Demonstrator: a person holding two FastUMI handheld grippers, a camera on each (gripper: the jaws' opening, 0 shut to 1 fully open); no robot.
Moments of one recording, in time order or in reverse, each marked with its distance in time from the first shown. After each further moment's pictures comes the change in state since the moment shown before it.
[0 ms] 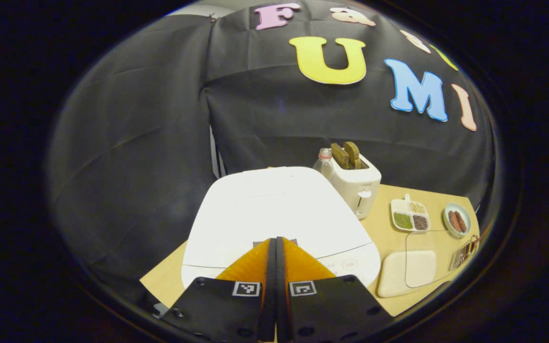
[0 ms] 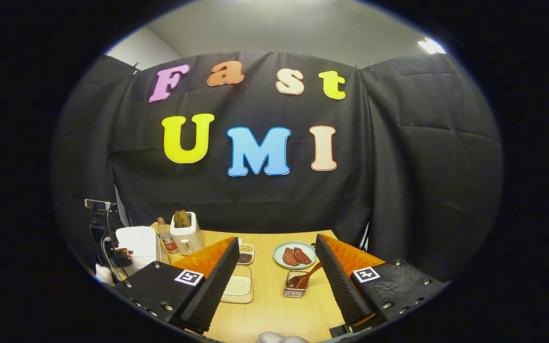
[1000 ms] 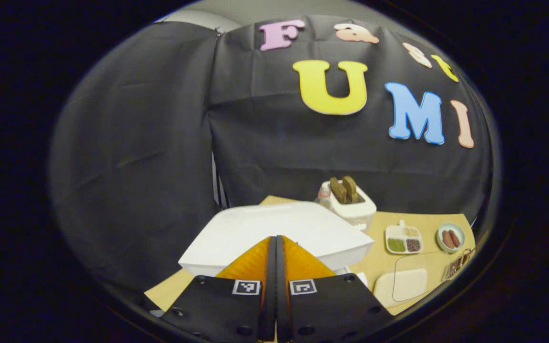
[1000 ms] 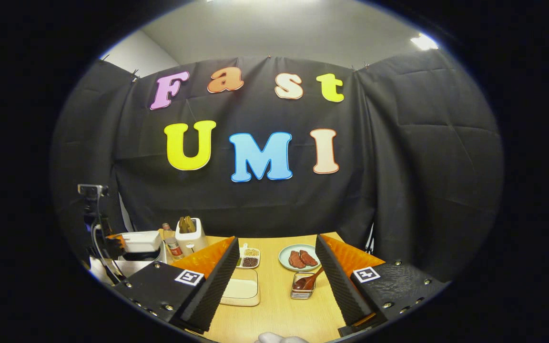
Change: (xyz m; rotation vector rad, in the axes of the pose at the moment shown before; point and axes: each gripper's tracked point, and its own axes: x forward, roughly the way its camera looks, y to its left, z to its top) left arm -0.048 0.011 0.120 -0.007 -0.329 -0.031; right arm -0.001 0.003 -0.004 0.035 -0.050 0.008
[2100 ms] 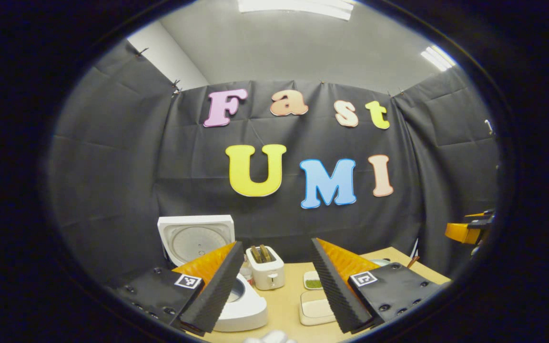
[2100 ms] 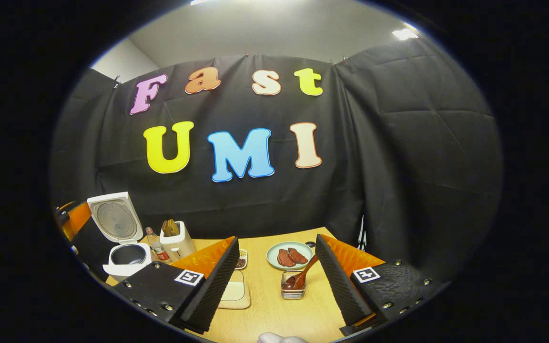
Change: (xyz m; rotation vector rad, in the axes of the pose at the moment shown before) left arm -0.197 -0.105 0.110 -0.018 -0.280 -0.368; right arm 0.019 -0.039 -0.039 0.083 0.008 -0.072
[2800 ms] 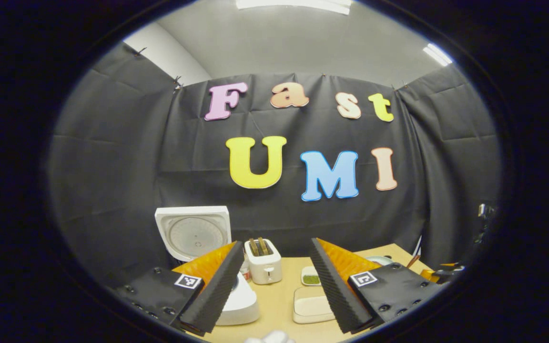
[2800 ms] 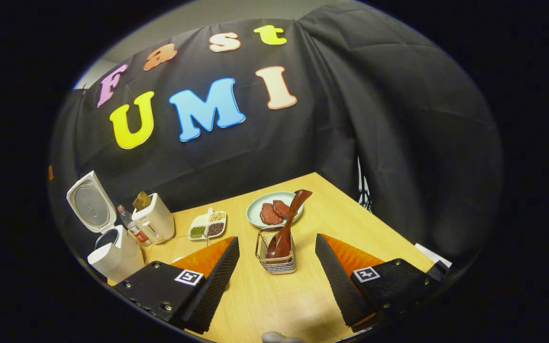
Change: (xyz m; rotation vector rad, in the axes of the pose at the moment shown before) left arm 0.008 -0.035 -0.018 -0.025 0.064 0.047; right arm 0.101 -0.076 -0.171 0.200 0.245 -0.035
